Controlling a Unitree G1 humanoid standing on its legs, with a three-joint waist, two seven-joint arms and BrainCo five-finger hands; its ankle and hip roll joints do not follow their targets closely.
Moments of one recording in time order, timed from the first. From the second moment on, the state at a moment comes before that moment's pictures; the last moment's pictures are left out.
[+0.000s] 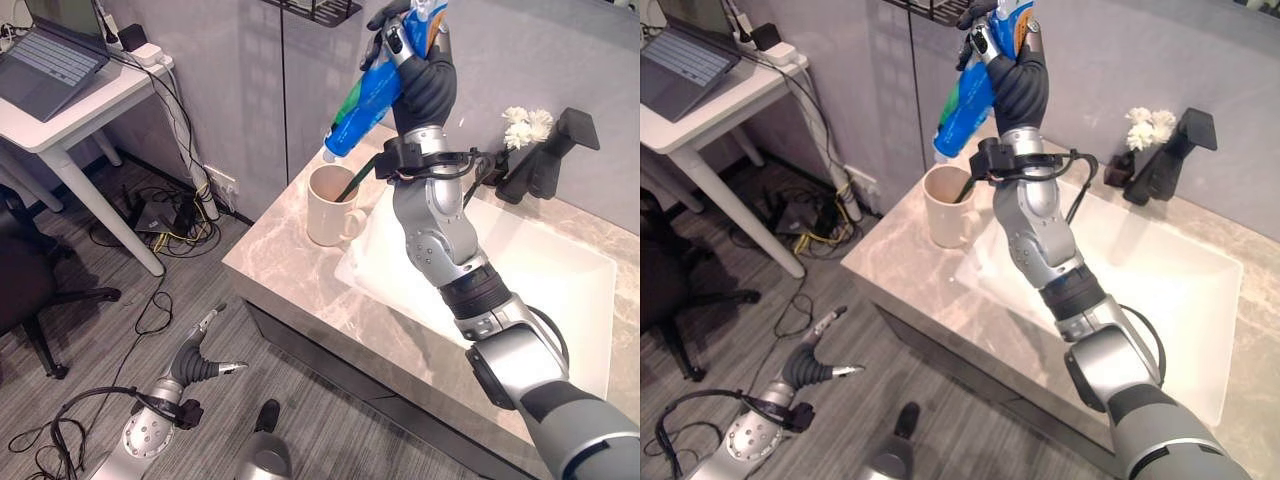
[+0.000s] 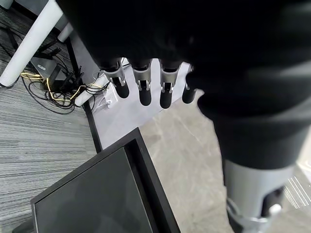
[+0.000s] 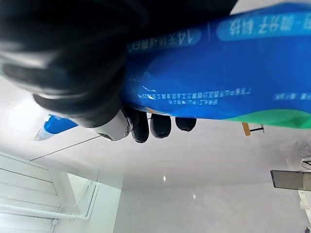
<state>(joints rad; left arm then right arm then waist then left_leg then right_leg) 0.23 0.70 -0.26 0.08 0.01 -0.29 0.23 -0.99 -0.29 0.38 0.26 0.76 -0.37 -0.23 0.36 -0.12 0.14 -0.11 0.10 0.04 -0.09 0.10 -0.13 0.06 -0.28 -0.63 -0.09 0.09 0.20</state>
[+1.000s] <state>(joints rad) 0.22 0.66 -0.29 0.12 0.02 -0.27 0.23 -0.98 -0.26 0.49 0.33 0.76 -0.30 -0.17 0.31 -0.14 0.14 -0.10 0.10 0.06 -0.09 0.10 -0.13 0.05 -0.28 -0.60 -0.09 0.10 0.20</state>
